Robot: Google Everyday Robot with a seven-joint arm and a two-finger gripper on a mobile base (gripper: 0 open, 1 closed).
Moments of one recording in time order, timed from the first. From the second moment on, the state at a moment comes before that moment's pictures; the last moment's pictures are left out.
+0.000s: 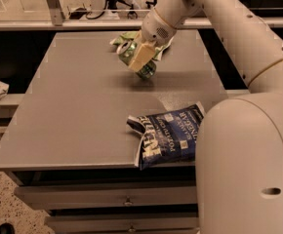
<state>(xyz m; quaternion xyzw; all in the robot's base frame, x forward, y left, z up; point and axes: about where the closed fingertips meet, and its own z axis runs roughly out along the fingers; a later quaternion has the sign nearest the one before) 0.676 -0.004 0.886 -0.68 0.66 0.22 0.24</state>
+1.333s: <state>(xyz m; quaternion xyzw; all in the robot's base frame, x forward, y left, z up) 0.692 0.039 0.867 -0.72 0.65 0.13 0.19</state>
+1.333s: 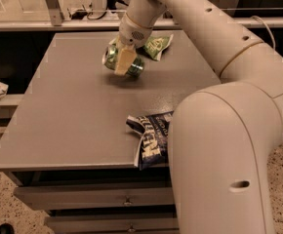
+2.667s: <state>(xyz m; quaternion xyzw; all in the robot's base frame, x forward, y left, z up) 0.681 0.068 0.861 -0.74 0.63 0.16 0.20</state>
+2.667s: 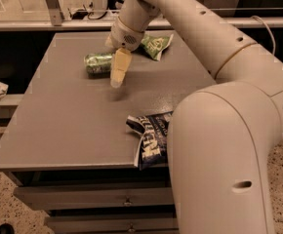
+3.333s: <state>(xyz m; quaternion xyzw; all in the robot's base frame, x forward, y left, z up) 0.673 0.063 0.860 -0.73 0.63 0.17 0.20</state>
